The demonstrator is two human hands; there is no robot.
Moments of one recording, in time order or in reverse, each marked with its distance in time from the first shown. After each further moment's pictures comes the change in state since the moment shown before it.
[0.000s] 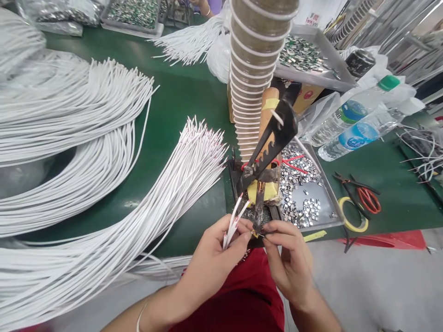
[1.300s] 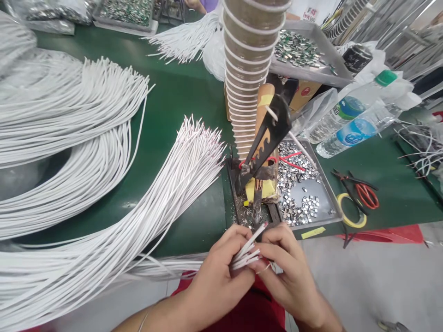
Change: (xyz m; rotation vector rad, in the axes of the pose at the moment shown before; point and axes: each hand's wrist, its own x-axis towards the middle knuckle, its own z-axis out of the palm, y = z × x) left_hand -0.017 -0.019 0.001 0.322 -0.169 0.220; right_hand 0.007 -0.019 -0.016 0.097 -0.254 0.040
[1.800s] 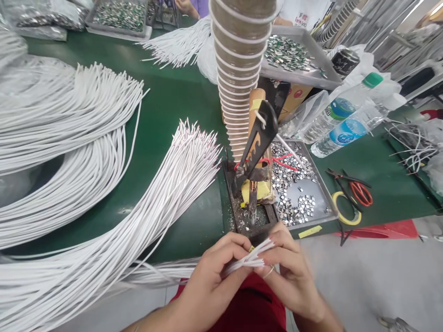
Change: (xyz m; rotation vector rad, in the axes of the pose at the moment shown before) left_hand -0.010 -0.006 -0.011 -0.130 -0.060 -0.017; right_hand 0.004 0.004 -0.002 0.145 0.055 -0.020
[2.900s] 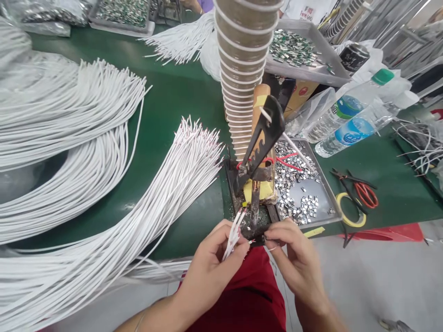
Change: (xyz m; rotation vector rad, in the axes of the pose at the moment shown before) left_hand 0.016 0.012 0.002 0.037 0.243 -0.068; right_hand -0.013 0.022 -0.006 -0.064 0.056 0.118
